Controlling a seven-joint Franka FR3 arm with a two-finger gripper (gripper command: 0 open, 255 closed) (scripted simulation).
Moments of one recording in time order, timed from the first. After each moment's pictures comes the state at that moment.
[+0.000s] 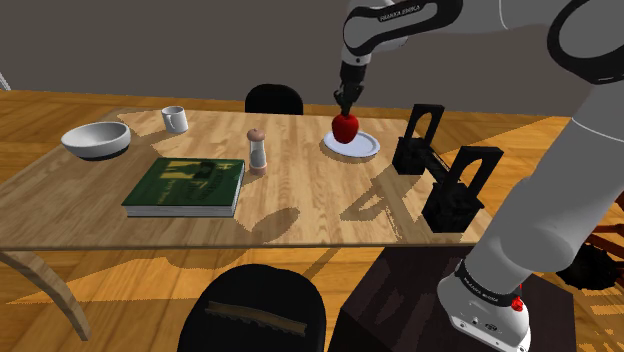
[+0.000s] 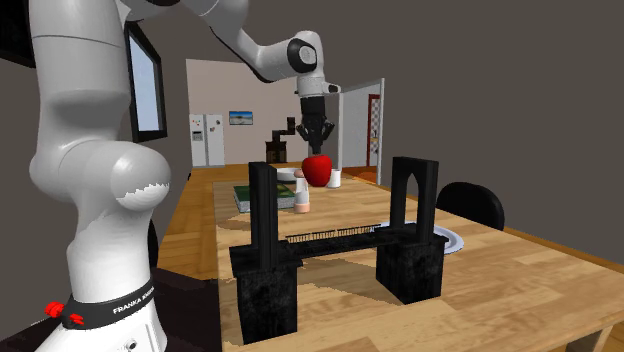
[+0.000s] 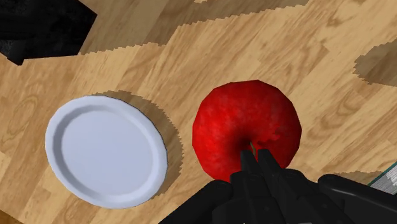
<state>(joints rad) -0.01 -0.01 -0.22 -1.92 -0.05 1.99 -0.12</state>
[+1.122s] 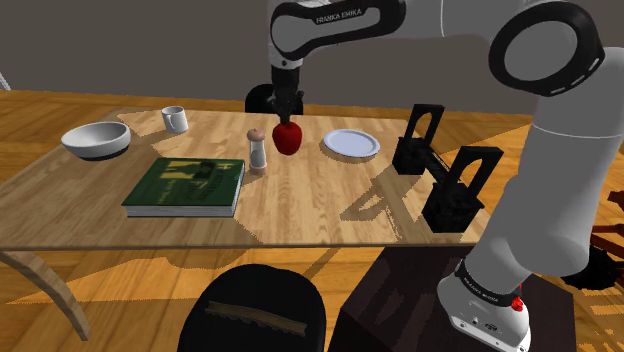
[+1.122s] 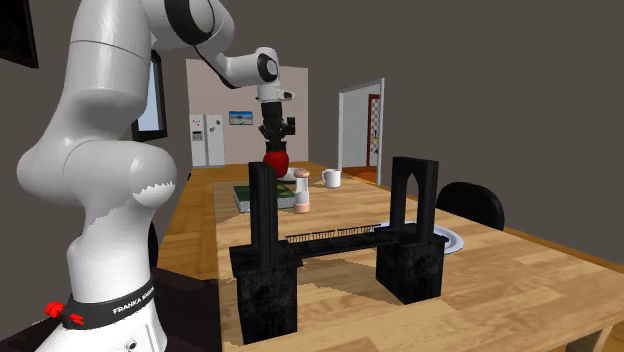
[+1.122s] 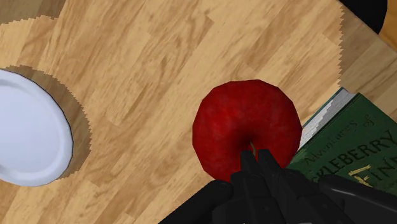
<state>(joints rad) 0.18 0.24 -0.06 -1.59 -0.06 1.89 0.22</state>
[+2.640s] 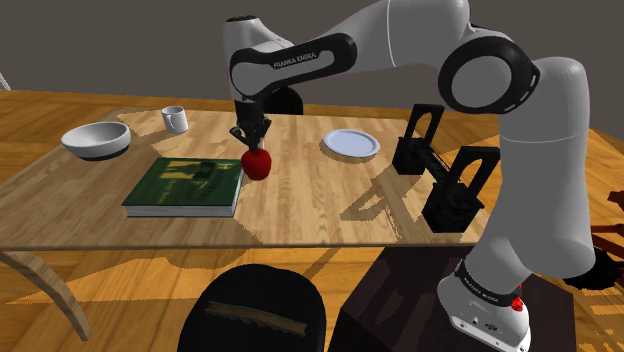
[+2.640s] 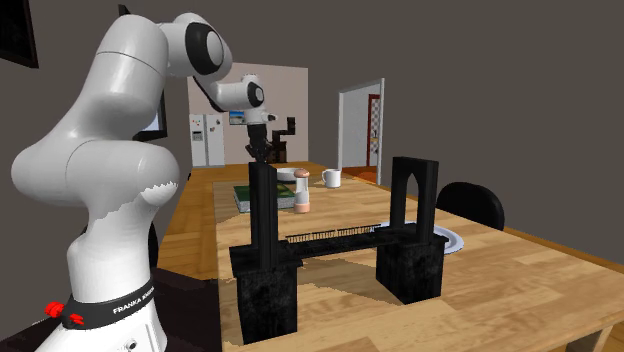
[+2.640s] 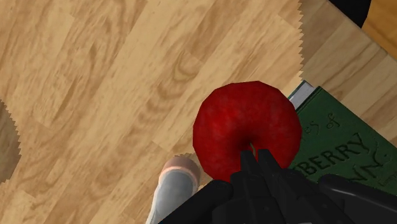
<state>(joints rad) 0.27 0.47 -0.02 -1.45 -0.07 1.97 0.37</state>
